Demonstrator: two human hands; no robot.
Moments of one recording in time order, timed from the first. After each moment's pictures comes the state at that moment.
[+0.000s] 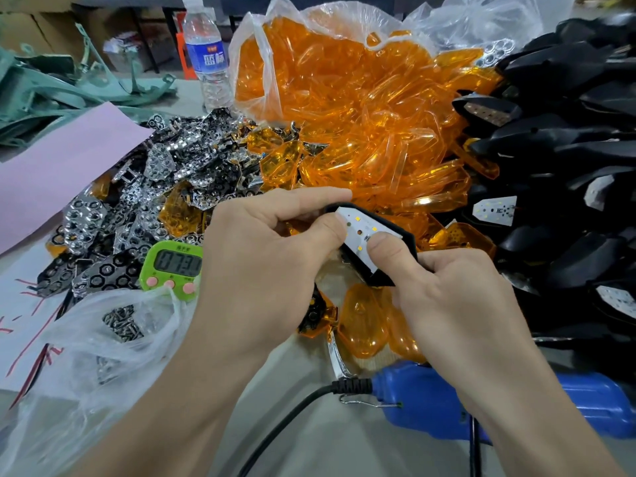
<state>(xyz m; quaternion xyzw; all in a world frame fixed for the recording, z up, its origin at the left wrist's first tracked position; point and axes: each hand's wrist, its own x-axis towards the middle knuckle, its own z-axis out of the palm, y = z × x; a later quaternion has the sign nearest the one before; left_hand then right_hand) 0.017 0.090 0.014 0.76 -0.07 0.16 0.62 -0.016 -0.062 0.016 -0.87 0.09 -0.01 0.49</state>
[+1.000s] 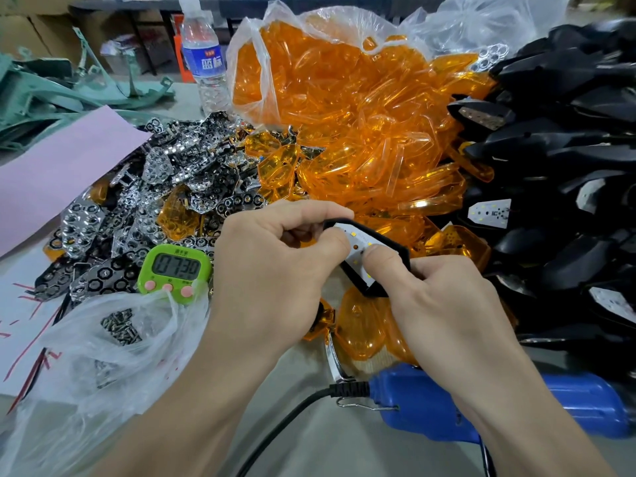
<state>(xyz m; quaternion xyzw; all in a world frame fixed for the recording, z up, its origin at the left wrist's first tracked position) 0.016 0.082 0.011 0.78 -0.06 0.18 0.60 -0.014 -0.066 0.008 -0.88 0.08 -0.03 0.47</state>
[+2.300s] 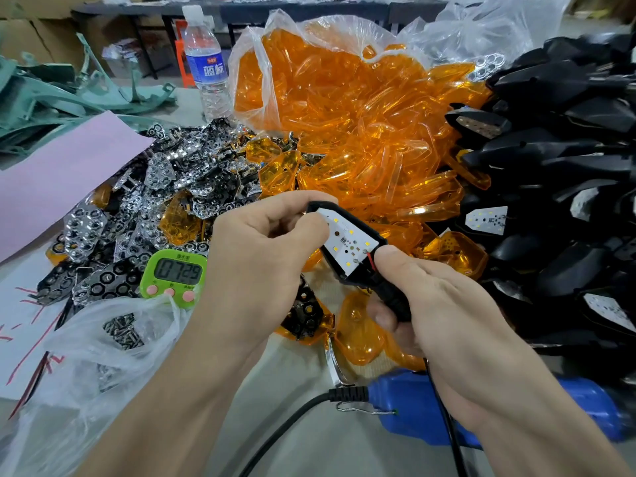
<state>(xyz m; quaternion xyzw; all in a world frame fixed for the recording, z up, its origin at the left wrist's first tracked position) 0.022 0.091 0.021 0.73 -0.05 0.12 0.67 -0.003 -0.070 0.001 -0.74 -0.04 0.05 0.68</state>
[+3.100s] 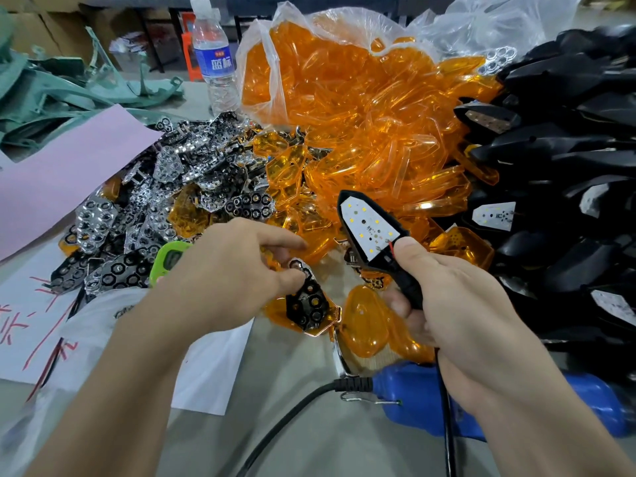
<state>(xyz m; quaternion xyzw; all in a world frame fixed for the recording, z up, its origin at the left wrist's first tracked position) 0.040 0.146 0.014 0.96 -0.09 -0.04 0.26 0.002 -0.074 0.002 -0.74 0.07 0.03 0.66</state>
